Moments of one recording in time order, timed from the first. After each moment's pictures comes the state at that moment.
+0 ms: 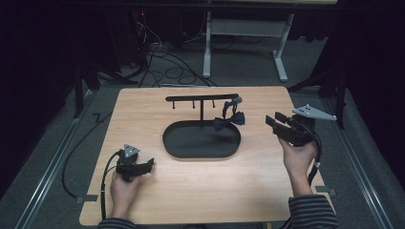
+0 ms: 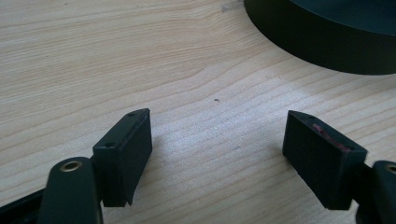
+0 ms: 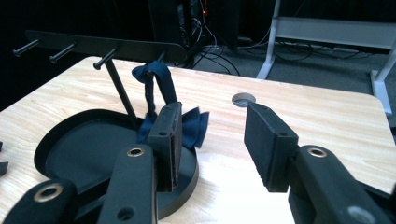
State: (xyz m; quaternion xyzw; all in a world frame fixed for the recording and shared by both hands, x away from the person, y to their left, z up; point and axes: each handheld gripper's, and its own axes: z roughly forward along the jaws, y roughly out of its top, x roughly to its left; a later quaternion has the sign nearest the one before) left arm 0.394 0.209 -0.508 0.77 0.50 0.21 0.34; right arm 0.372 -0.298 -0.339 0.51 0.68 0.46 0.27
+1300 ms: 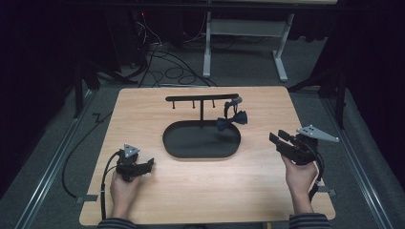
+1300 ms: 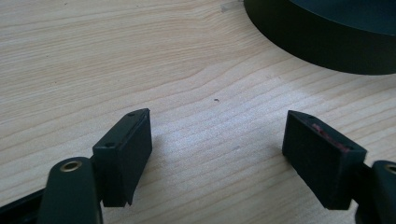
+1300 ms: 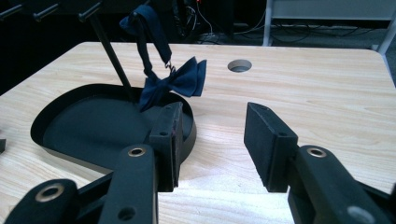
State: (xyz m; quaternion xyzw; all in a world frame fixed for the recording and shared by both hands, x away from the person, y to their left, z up) left arm 0.394 0.209 -0.508 0.77 0.50 0.21 0.34; right arm 0.340 -0.312 -0.382 0.53 0.66 0.46 0.25
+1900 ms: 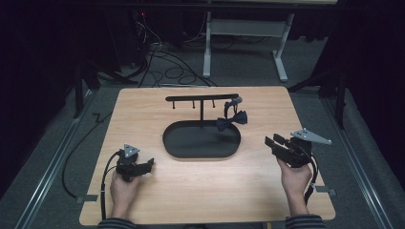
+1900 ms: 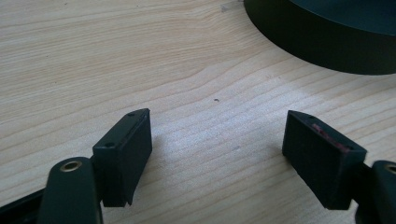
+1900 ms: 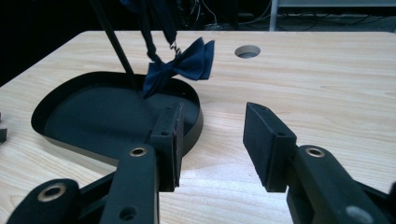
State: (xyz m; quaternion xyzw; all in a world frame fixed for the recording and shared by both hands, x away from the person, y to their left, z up) left arm 0.394 0.209 -0.508 0.77 0.50 0.21 0.34; right arm 0.342 -0.304 -0.399 0.54 0.67 0.45 0.24
